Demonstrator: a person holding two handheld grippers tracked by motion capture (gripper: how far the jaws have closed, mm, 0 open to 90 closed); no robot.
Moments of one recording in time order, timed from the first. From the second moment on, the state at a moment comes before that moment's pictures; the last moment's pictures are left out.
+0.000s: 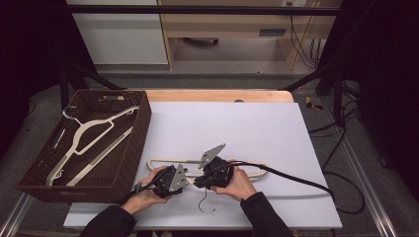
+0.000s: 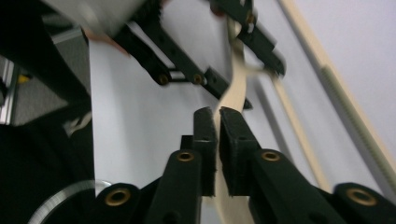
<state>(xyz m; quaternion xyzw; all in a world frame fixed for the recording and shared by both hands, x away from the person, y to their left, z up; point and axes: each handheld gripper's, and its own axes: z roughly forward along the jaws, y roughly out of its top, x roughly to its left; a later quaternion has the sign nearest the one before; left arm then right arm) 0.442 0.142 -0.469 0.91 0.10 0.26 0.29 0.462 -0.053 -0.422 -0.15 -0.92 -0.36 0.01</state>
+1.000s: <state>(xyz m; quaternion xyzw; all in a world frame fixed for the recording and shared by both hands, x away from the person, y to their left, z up) 0.437 0.145 -0.441 0.91 0.11 0.27 0.30 0.443 -0.192 -0.380 -0.34 -0.77 -0.50 -0.19</state>
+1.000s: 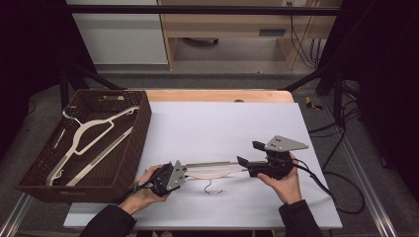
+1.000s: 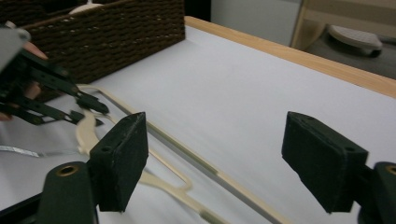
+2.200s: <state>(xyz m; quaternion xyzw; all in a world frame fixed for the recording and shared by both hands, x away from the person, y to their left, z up) 0.450 0.157 -0.408 0.88 0.22 0.17 0.37 0.427 -0.243 -0.405 -0.40 -0.75 -0.49 -0.21</state>
